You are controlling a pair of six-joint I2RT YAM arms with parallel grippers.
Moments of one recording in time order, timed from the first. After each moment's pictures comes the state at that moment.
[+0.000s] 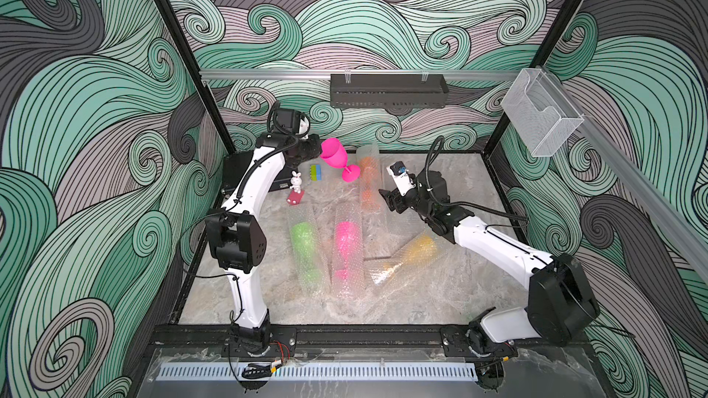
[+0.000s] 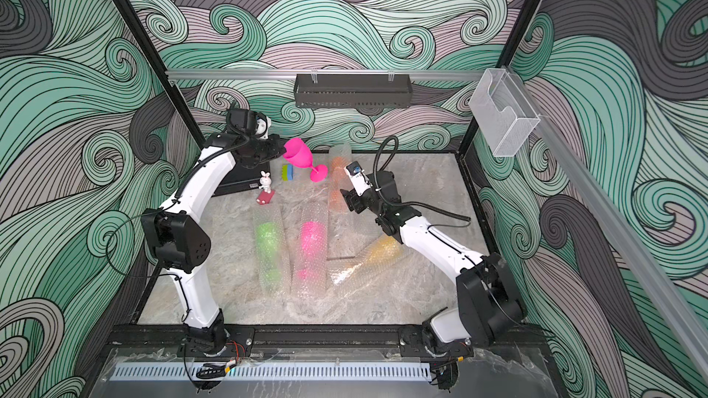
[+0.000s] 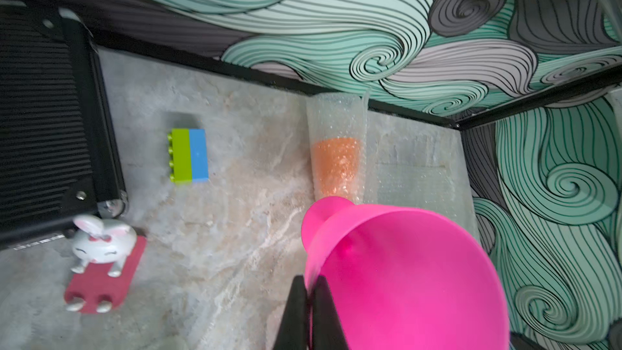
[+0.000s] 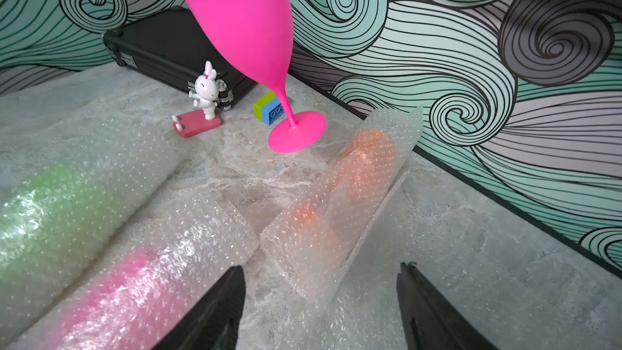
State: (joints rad) left arm -0.19 1.95 2.00 -0.80 0.25 -0.41; right arm 0.52 1.44 0.98 0.06 -0.09 -0.17
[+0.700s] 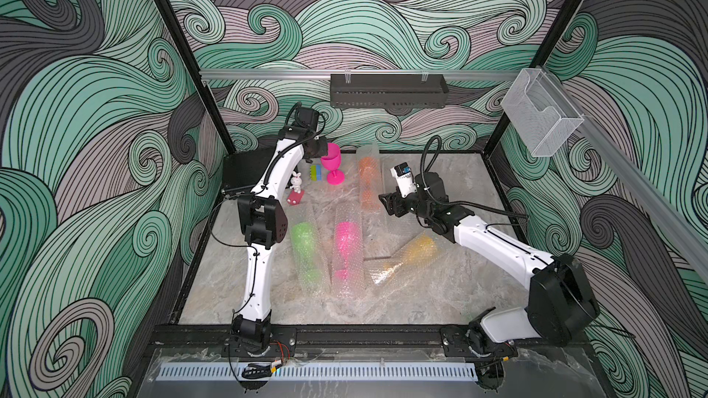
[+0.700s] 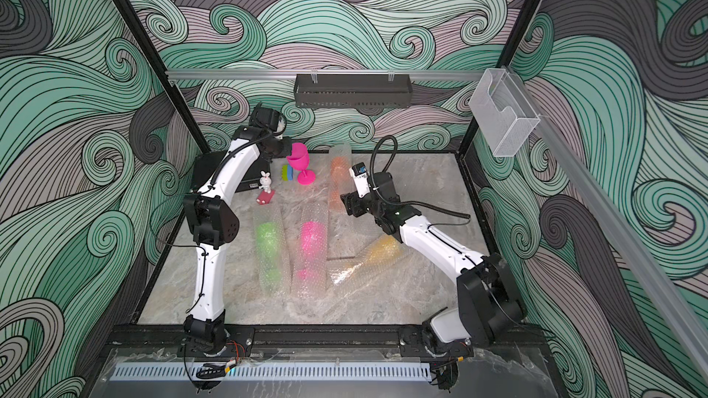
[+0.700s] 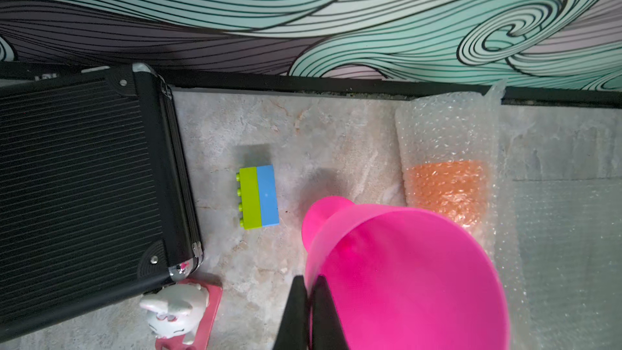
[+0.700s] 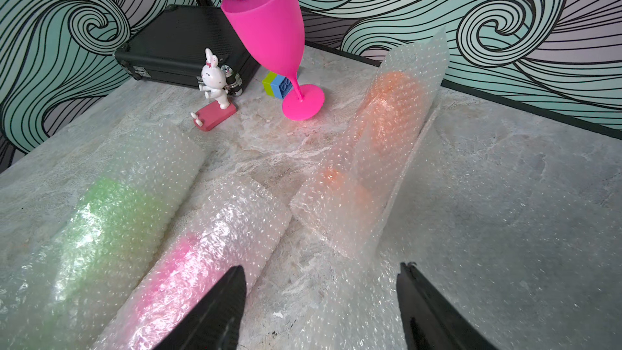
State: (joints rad) left arm -0.25 2.31 2.41 -1.00 -0.03 -0.25; right arm 0.52 1.44 0.99 -0.06 -0.11 0.04
